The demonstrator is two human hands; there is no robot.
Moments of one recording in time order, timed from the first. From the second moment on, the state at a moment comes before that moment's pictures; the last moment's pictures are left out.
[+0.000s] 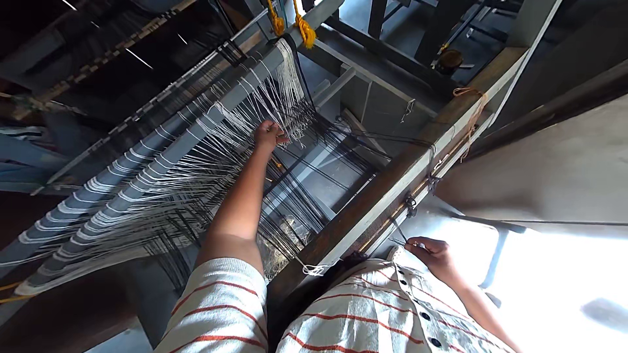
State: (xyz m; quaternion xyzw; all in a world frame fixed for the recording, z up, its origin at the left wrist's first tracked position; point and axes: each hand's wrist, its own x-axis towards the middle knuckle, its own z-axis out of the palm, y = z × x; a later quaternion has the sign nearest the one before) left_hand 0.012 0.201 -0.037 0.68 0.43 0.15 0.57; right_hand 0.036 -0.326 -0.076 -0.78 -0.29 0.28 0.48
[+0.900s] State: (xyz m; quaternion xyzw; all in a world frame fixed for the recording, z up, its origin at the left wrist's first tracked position) left_hand -0.002 0.210 -0.029 0.64 0.42 0.10 0.64; right_hand 0.108 -0.037 0.204 -0.76 -0.59 0.17 0.23
